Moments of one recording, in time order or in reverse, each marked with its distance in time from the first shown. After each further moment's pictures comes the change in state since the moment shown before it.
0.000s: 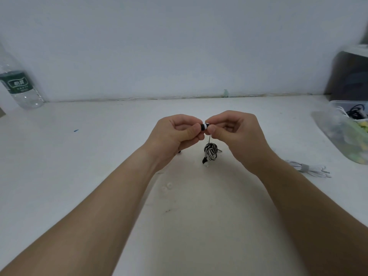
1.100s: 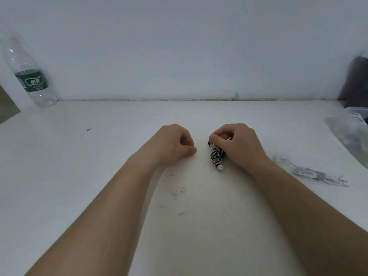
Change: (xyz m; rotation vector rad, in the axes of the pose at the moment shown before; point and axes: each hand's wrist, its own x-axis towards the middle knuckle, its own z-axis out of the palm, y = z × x) left_hand 0.005 0.004 -0.037 1.138 0.017 -0.028; right_hand 0.016 0.021 0.020 -0.543 0.028 0.224
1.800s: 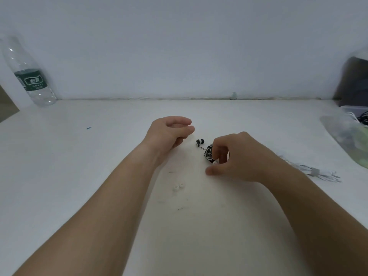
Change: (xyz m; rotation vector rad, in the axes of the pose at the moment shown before) left_hand -0.004 0.007 0.004 -0.976 0.169 -0.217; right_hand -0.037 -0.022 -0.028 -0.397 -0.324 -0.163
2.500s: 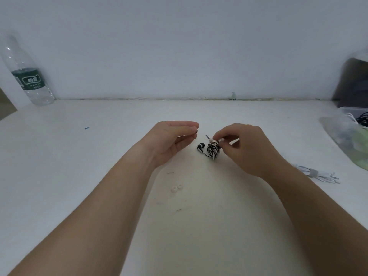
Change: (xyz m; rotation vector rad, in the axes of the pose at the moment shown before) left_hand -0.001 0.004 0.004 -0.252 -0.144 -0.140; right_hand 0.011 0.023 0.006 0.232 0.321 -0.130
